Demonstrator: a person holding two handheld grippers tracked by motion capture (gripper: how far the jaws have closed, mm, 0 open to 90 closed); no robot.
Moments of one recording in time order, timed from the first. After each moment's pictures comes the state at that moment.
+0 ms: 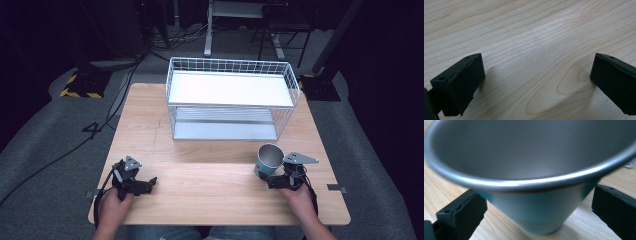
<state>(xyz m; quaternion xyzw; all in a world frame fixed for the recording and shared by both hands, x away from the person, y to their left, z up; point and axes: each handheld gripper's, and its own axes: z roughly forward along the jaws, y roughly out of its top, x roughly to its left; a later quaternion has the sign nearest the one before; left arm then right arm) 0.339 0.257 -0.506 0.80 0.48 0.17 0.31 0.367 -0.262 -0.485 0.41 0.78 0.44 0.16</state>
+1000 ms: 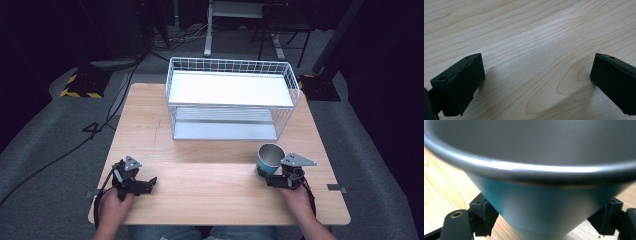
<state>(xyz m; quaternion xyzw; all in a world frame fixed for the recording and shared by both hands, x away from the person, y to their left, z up) 0.339 0.257 -0.506 0.80 0.48 0.17 0.31 0.364 -0.257 -0.484 0.38 0.79 0.45 0.19</state>
